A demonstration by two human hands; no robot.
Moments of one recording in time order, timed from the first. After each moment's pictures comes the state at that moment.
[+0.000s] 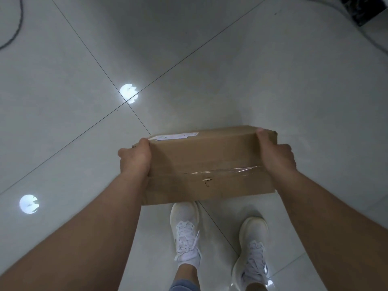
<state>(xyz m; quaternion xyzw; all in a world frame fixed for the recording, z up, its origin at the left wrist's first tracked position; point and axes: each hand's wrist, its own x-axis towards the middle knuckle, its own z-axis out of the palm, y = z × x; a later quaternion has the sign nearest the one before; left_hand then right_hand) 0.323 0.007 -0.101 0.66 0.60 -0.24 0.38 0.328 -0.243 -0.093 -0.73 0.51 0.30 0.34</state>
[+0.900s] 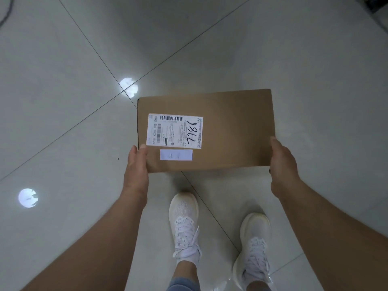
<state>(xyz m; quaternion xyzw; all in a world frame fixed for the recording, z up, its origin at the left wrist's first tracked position) 0.255 0.015 -0.134 0.66 0.48 -0.21 0.54 0.289 -0.252 -0.133 -0.70 0.50 0.20 0.47</state>
